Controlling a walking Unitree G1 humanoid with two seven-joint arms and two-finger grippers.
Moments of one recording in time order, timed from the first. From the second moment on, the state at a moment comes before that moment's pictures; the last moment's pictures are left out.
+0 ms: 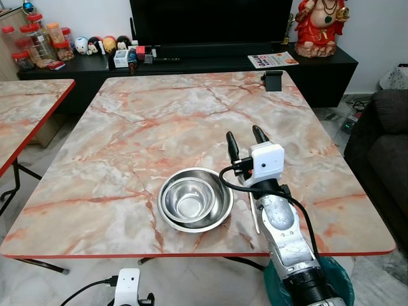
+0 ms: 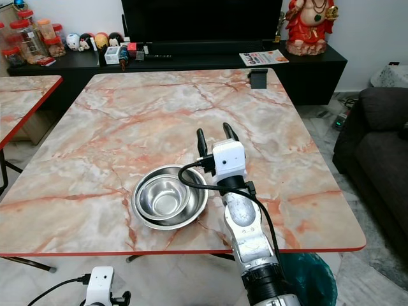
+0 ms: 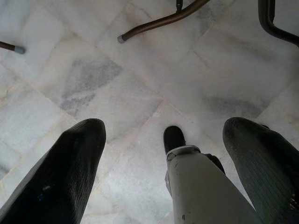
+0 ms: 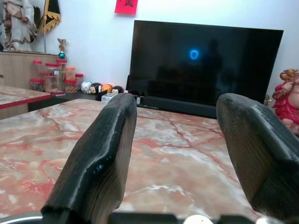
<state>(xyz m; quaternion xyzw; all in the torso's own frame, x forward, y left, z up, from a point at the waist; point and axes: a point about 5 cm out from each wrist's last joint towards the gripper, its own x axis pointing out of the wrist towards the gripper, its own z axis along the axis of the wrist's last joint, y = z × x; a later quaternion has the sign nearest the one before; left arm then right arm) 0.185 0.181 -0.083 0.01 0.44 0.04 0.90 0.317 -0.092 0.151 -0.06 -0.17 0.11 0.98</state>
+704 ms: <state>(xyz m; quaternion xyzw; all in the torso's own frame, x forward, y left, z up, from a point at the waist) 0.184 0.183 -0.083 0.01 0.44 0.04 0.90 0.319 -0.098 0.149 -0.05 -0.17 0.09 0.98</state>
